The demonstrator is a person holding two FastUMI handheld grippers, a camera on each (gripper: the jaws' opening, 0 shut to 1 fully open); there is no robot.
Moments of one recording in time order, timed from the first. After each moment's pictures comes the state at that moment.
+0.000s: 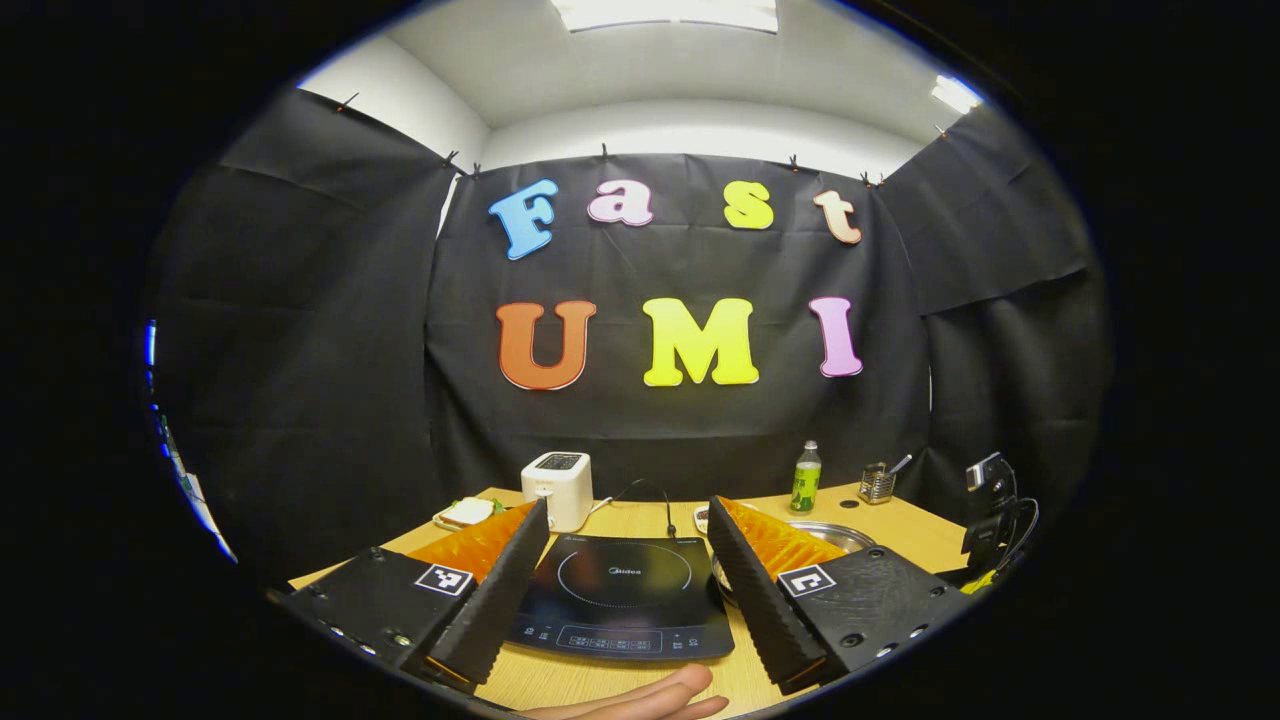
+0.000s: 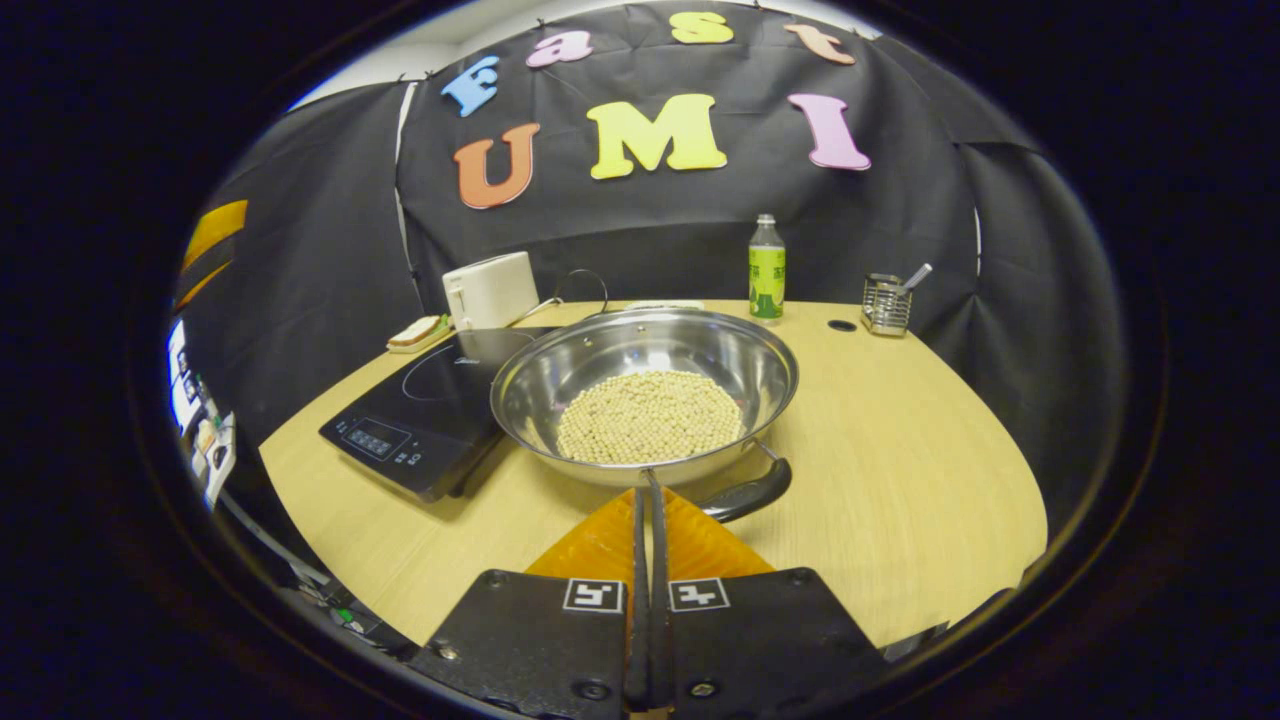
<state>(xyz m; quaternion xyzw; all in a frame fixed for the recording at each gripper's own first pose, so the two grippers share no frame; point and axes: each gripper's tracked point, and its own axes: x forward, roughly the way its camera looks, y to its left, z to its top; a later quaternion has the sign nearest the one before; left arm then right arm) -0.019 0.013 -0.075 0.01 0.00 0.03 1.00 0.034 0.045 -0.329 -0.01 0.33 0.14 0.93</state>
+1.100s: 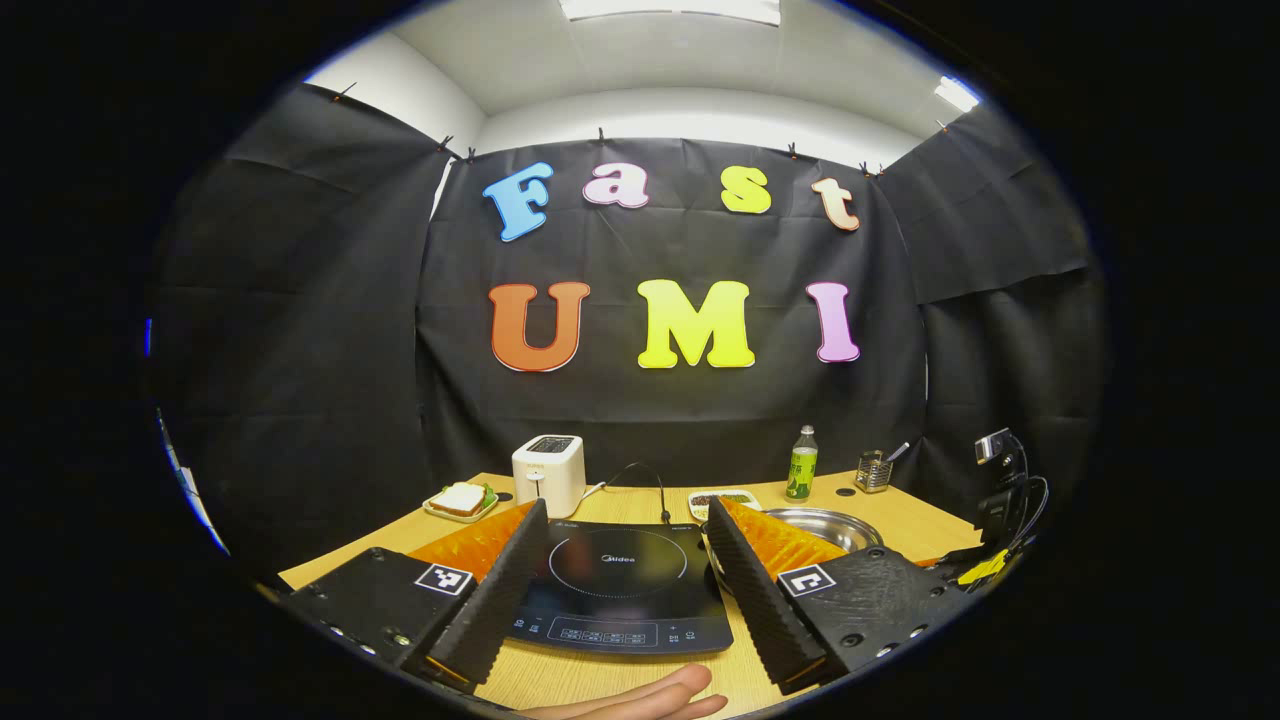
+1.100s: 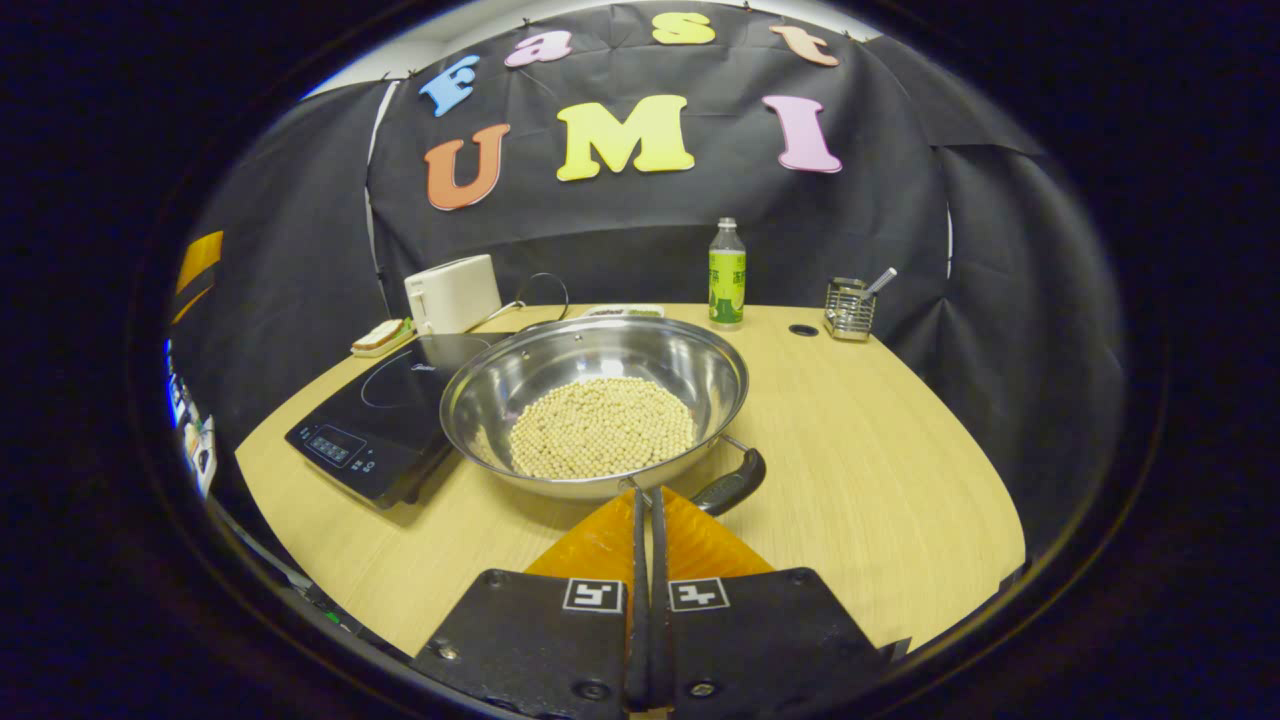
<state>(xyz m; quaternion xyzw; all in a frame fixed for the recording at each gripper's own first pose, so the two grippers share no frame) -0.009 0.013 -0.096 0.01 0.02 0.02 1.00 0.050 0.011 -0.328 -0.02 0.33 0.09 0.94</state>
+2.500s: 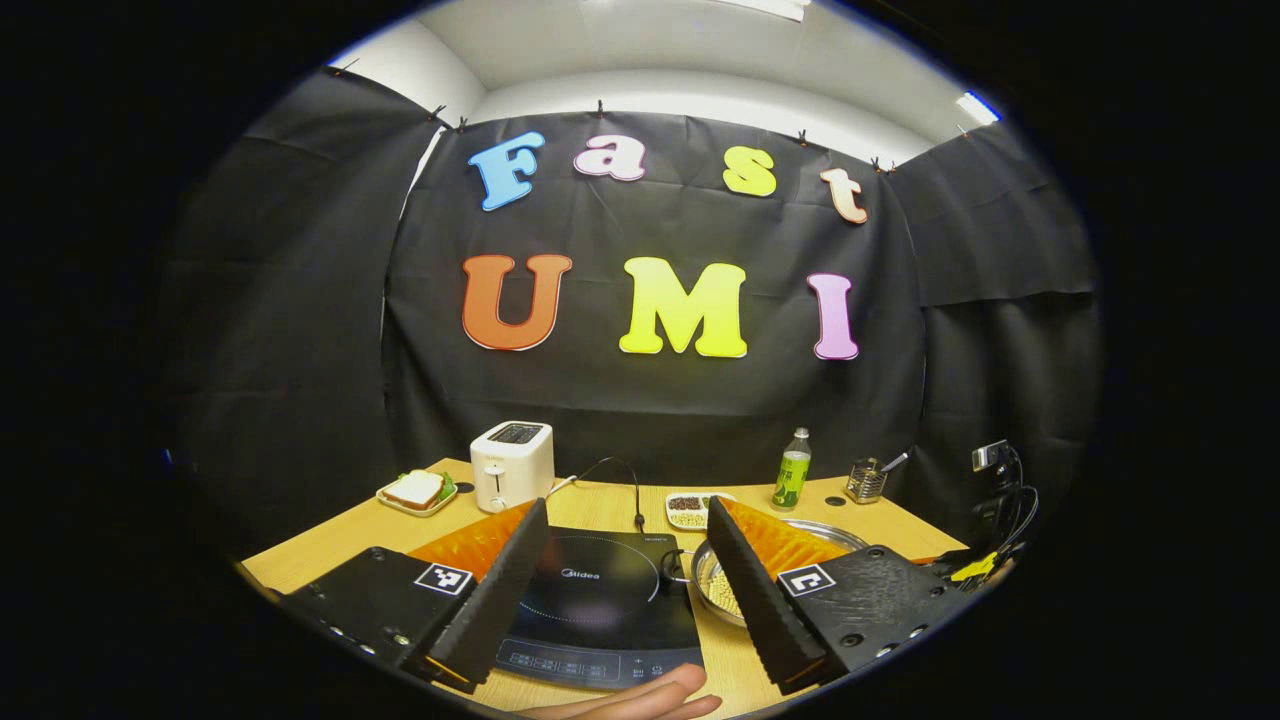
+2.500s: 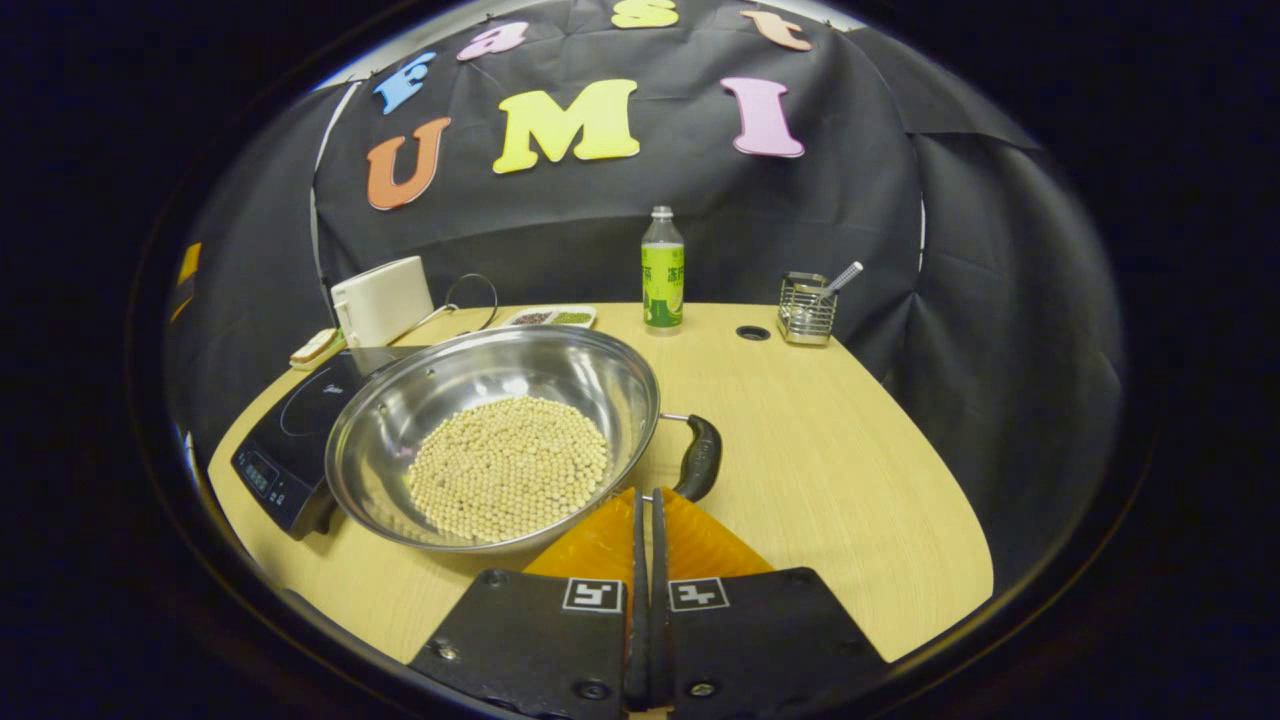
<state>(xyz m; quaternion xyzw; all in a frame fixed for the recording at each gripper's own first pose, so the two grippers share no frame) 0.077 -0.007 -0.104 -0.02 0.05 0.00 1.00 0.128 -0.048 -0.334 -0.02 0.34 0.04 0.94</state>
